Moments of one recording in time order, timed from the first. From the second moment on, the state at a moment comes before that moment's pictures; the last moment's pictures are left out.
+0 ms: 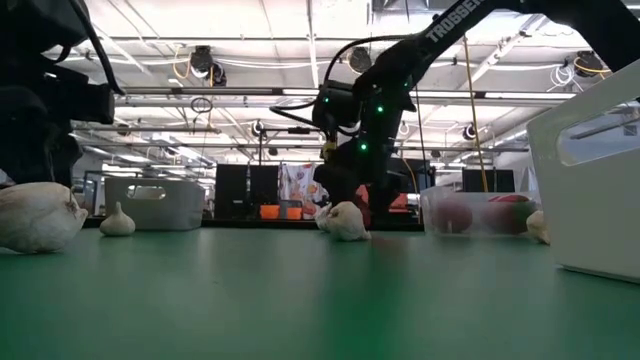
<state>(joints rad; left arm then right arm) -0.35 0.81 0.40 -0.80 -0.21 -0.77 -0.30 2.06 1.42 -0.59 0.19 0.41</state>
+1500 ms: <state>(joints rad) -0.35 0.81 0.40 -0.79 -0.21 -0.77 -0.52 1.61 1.42 -1.12 0.38 0.42</state>
